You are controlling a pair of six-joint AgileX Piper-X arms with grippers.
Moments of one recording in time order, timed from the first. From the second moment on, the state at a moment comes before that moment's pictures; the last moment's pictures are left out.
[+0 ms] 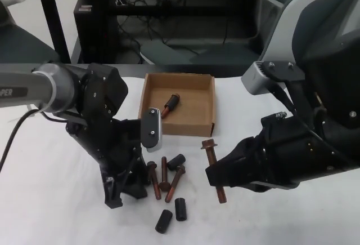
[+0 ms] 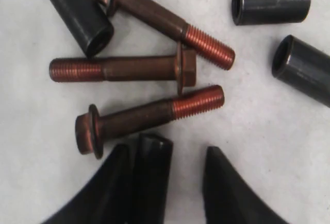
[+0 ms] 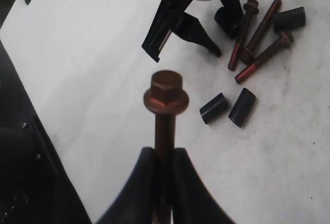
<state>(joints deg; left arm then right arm) -22.2 109.3 -65.7 41.7 22.7 67.8 40.0 68.2 -50.0 33.9 -21.8 16.4</state>
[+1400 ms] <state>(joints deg) -28.9 63.9 -32.8 8.3 32.3 1.2 40.0 62.4 -49.8 22.2 -13.3 26.6</state>
